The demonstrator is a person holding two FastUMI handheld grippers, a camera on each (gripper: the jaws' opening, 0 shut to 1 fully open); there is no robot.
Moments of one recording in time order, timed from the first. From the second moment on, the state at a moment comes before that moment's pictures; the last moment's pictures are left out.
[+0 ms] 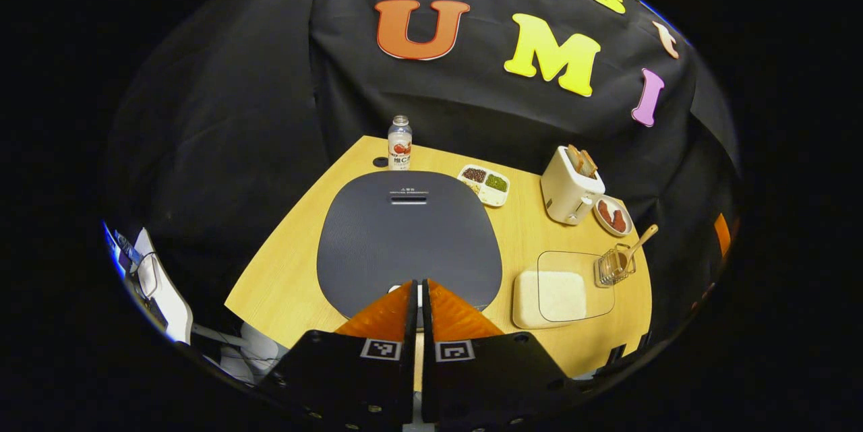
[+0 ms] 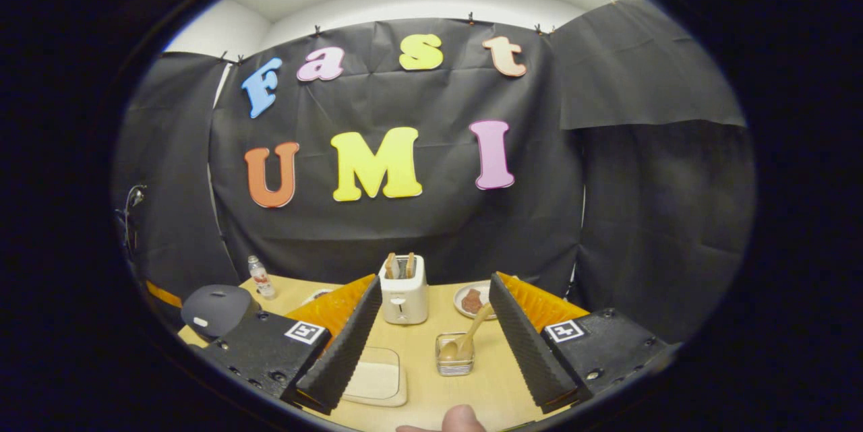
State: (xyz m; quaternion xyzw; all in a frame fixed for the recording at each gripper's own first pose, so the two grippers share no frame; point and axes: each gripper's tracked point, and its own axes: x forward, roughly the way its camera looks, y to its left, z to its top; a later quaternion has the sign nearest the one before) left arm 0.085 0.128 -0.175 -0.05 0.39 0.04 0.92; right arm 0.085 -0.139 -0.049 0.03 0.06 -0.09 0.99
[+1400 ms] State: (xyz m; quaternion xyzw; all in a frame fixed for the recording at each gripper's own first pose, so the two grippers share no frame) left arm 0.112 0.144 -0.124 -0.09 0.27 0.05 0.96; right arm 0.073 -0.149 -0.056 0.03 0.08 -0.11 0.99
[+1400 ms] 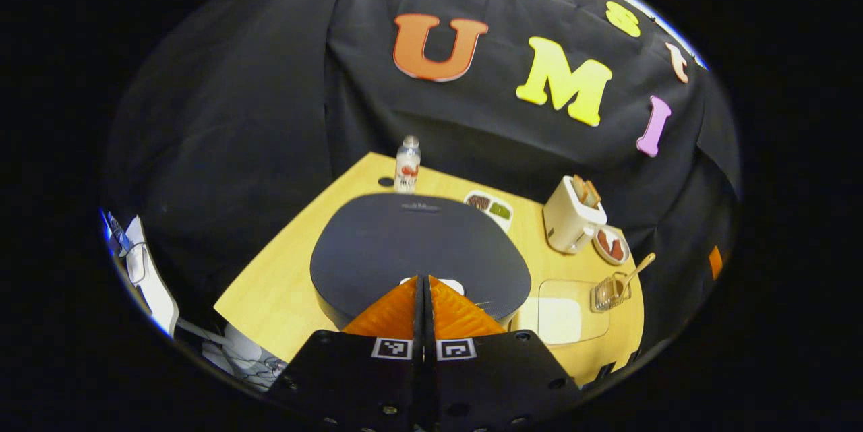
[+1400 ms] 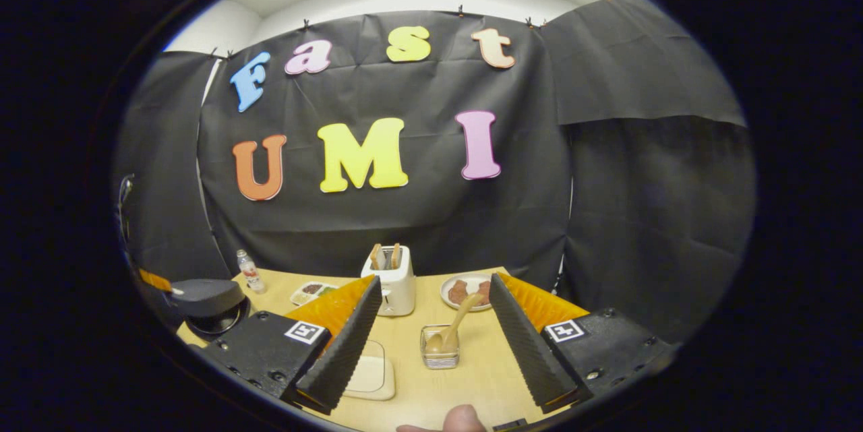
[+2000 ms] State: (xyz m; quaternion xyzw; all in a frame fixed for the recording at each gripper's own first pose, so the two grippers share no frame) left arm 0.108 0.106 -0.047 -0.05 0.14 0.01 0.99; right arm 0.060 -0.161 -0.066 0.02 0.09 -0.12 0.99
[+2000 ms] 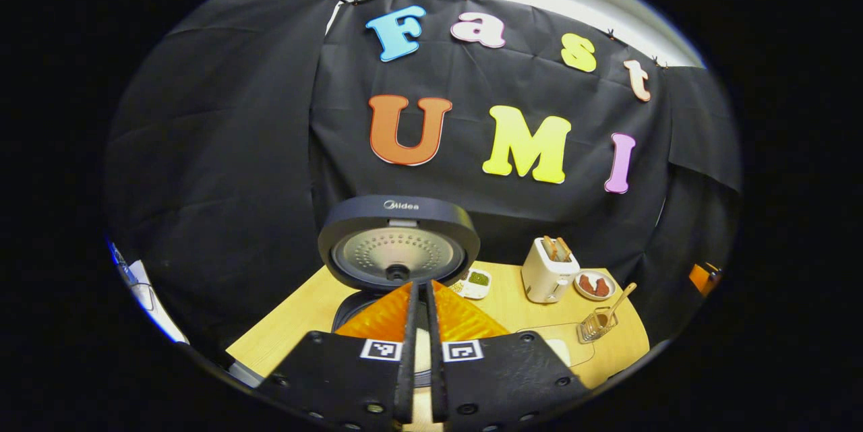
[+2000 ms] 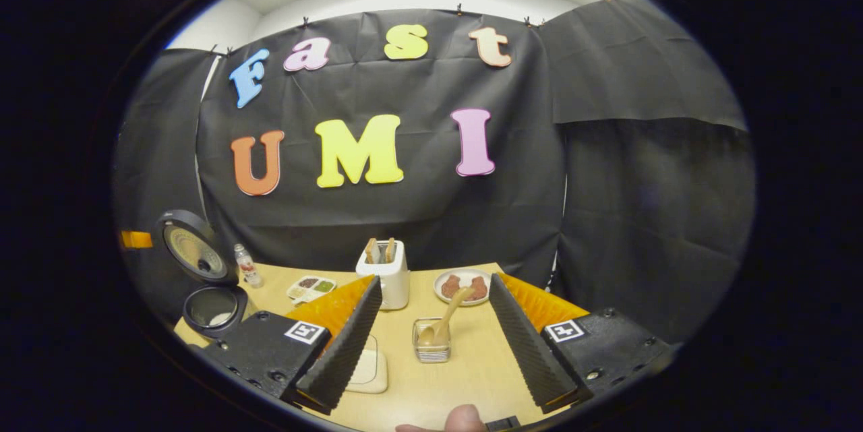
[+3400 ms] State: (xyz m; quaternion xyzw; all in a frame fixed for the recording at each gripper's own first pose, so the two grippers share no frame) left arm 0.170 0.010 -0.079 -0.04 0.18 0.03 0.98; right arm 0.266 -0.228 -0.304 0.16 0.34 -0.02 0.92
